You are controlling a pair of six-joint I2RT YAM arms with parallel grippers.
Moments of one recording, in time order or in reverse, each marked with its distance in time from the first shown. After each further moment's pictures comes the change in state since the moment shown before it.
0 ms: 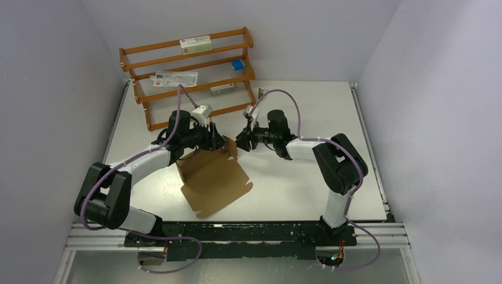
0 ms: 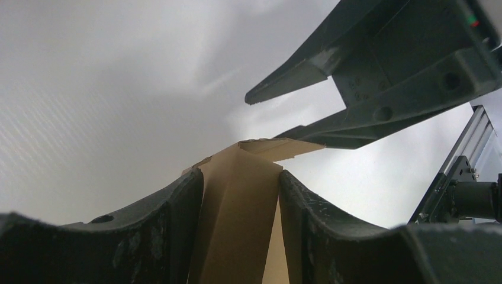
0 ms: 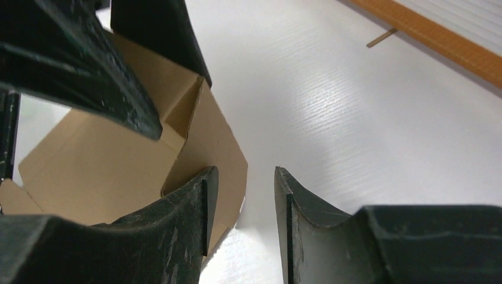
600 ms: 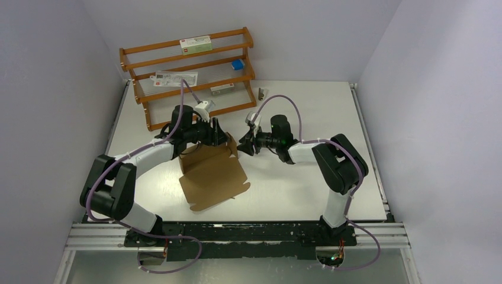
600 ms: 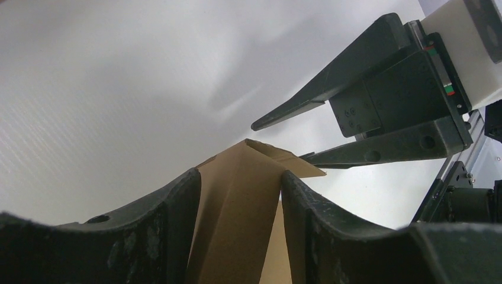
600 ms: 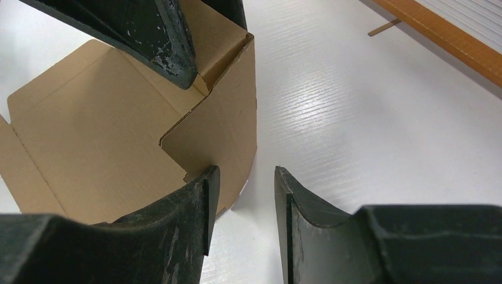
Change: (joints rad) left arm 0.000 0.077 0.074 0.000 0.014 -0.002; right arm -0.012 0.002 -0.065 0.061 -0.024 -0.112
